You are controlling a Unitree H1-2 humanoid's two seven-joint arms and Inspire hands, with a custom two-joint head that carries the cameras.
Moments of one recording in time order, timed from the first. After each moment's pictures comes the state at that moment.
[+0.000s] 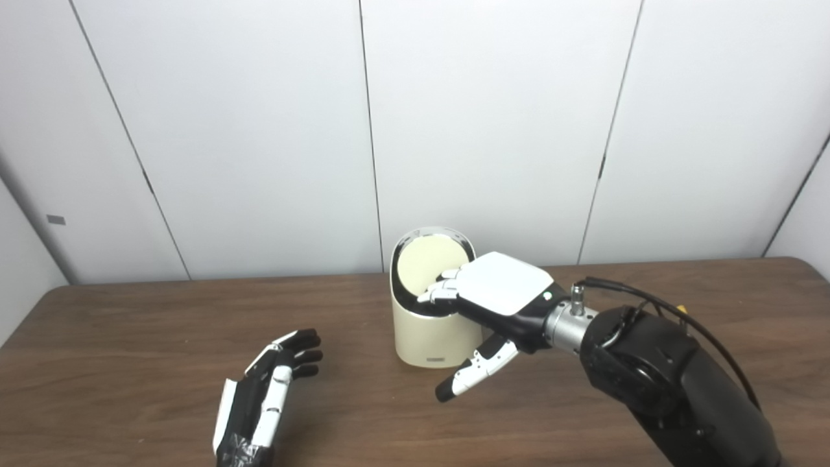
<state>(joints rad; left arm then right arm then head) -0.04 0.04 0.05 -0.07 -0.01 -0.16 -0.01 -0.62 -0.39 0.41 -0.31 -0.92 0.04 0.72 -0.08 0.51</state>
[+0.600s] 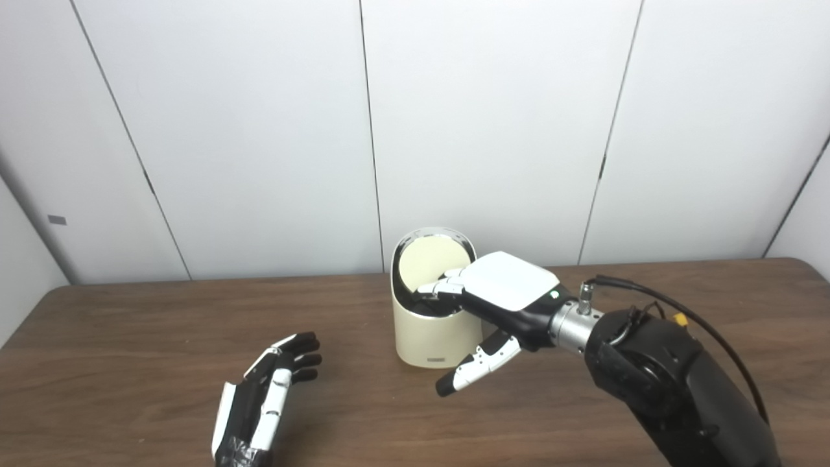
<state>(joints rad) -0.03 0.04 0.05 -0.08 -0.01 -0.14 -0.01 -0.58 -0.36 0.35 -0.29 -0.86 0.02 0.62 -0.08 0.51</state>
